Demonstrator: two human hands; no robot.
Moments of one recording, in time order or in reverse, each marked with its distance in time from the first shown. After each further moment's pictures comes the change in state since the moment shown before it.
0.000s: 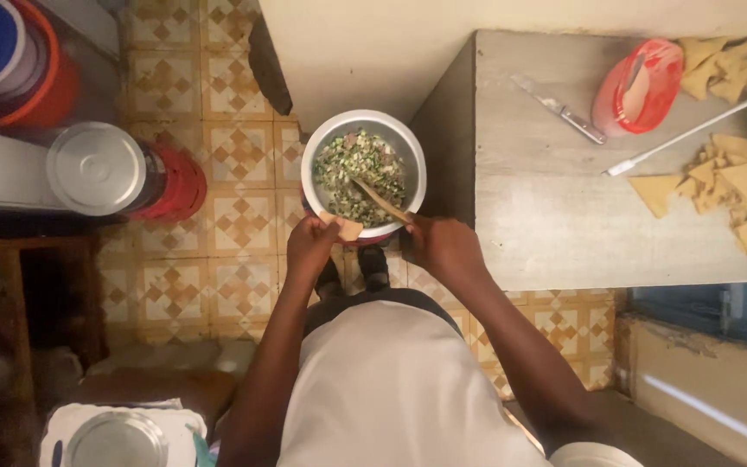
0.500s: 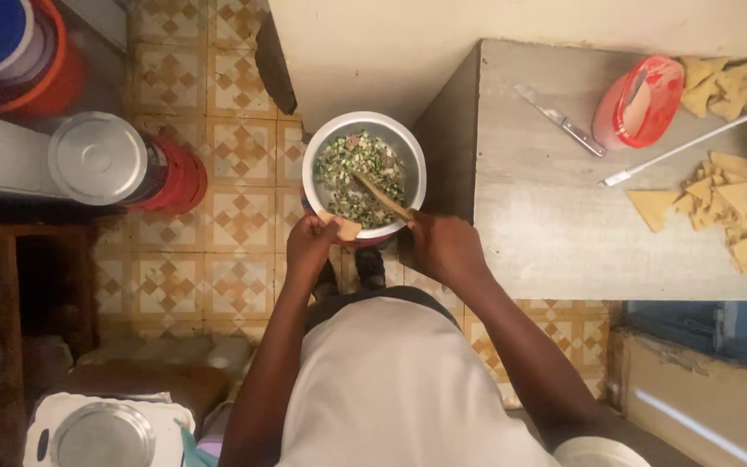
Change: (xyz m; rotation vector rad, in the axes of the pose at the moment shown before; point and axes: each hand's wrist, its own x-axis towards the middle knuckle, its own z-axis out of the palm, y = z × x) left_hand -0.005 0.001 0.007 -0.145 0.058 -0.004; right_hand 0.010 0.015 -0.001 -0.025 -0.077 -0.055
